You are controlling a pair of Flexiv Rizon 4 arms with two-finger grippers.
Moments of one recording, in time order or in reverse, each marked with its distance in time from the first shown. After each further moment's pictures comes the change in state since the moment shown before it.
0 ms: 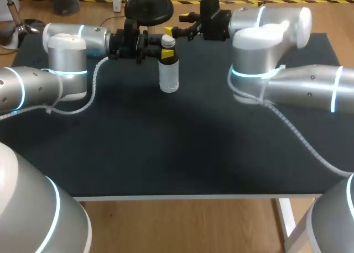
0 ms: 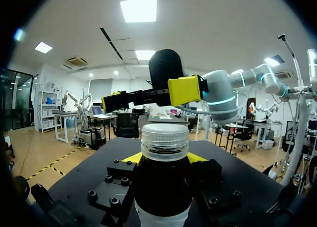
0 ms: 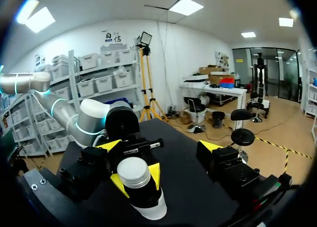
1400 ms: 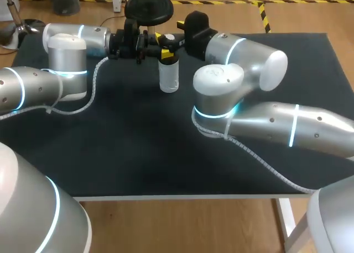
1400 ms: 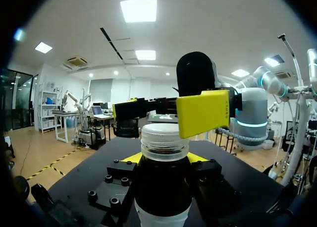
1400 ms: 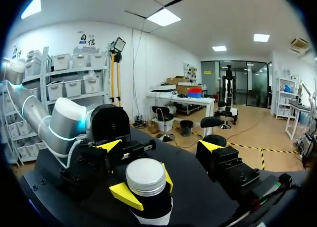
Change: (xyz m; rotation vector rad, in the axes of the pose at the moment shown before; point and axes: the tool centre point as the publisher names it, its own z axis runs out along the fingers) left arm 0.000 0.000 0.000 0.000 0.000 0.000; right arm 0.015 -0.011 0.015 -0.099 -0.303 -0.023
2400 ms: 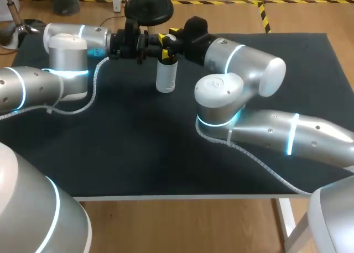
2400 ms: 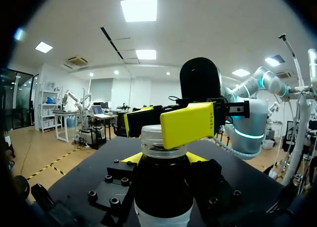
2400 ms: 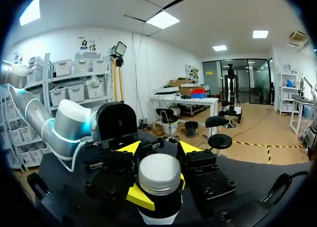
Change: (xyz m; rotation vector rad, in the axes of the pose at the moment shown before) left arm -0.002 0.001 0.001 -0.002 -0.003 -0.001; right arm 0.009 -0.010 0.003 -0.026 0.036 0.054
